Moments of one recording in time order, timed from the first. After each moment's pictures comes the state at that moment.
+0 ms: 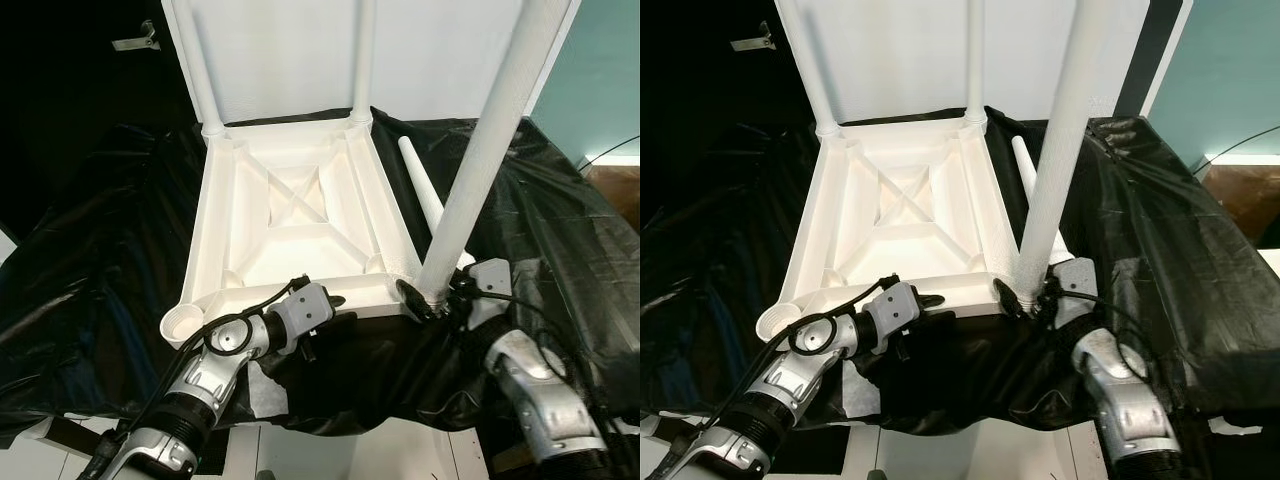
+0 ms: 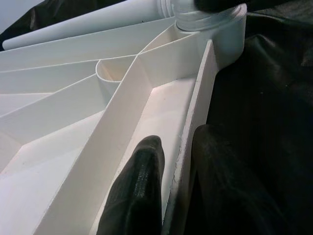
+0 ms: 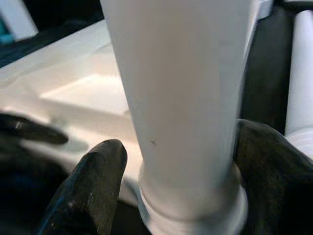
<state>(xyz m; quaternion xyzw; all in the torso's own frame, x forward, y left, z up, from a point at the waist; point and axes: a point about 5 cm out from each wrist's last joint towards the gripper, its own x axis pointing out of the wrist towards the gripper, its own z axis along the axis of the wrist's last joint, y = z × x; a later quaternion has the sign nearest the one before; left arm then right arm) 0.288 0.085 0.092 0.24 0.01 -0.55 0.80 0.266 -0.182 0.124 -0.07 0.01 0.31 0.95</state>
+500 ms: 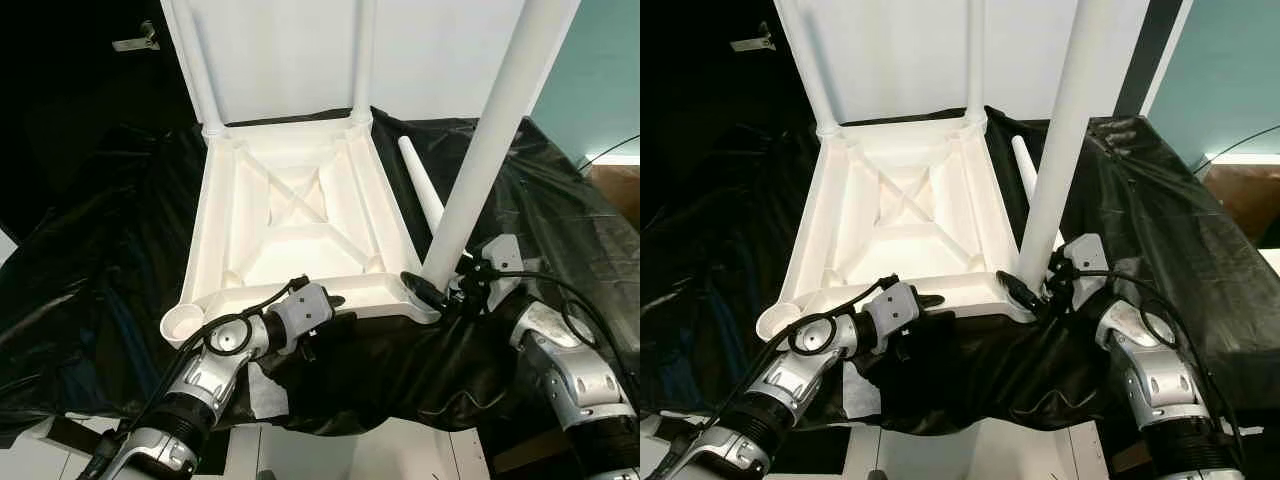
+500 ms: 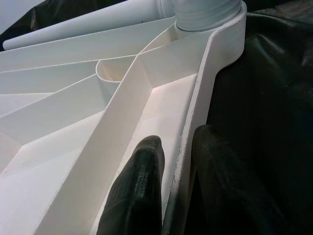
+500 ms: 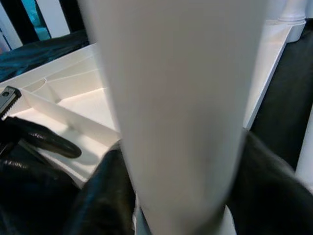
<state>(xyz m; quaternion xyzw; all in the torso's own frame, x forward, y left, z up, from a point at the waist) 0.288 0.084 0.093 0.24 0.01 -0.55 0.80 0.281 -0.185 0.142 -0.09 -0.01 0.37 0.93</state>
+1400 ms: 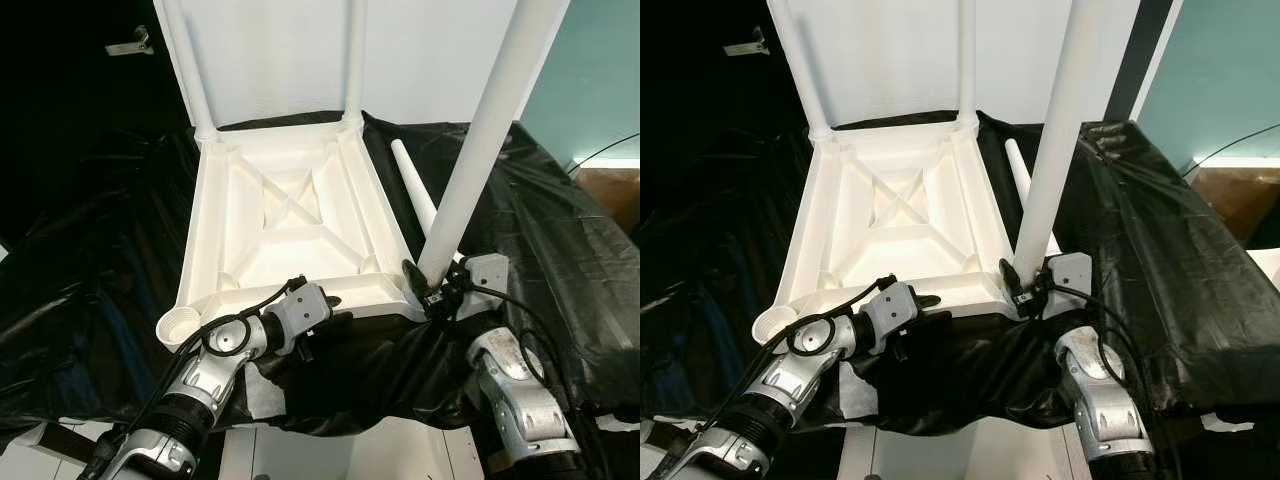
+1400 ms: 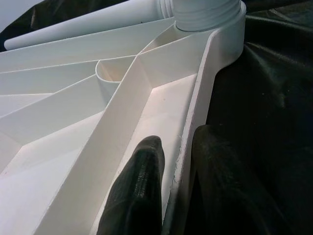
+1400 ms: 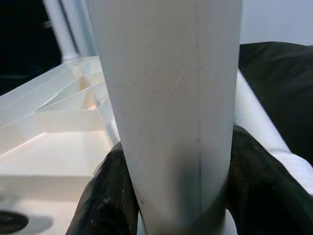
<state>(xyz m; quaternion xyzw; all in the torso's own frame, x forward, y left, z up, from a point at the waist) 0.288 0.085 0.091 0.24 0.02 -0.55 0.80 0.270 -0.150 0.123 -0.02 -0.05 0.11 0.99</state>
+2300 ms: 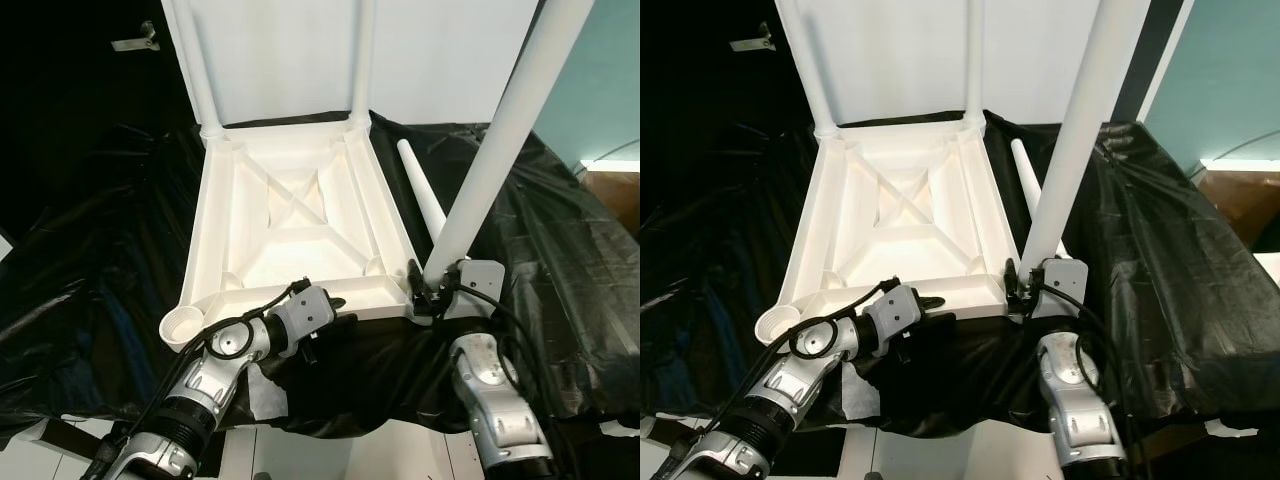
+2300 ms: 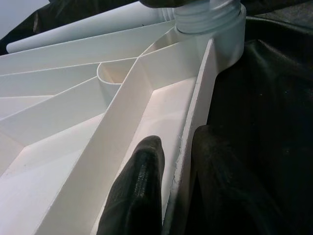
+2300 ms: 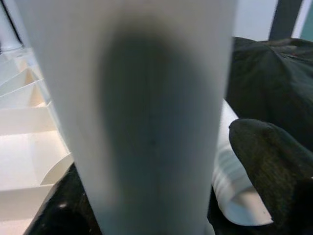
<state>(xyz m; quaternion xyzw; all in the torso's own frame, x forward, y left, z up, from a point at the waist) 0.284 0.082 0.091 0.24 0.01 -0.55 0.80 0.272 -0.146 0.119 -0.05 -0.05 0.03 1.00</state>
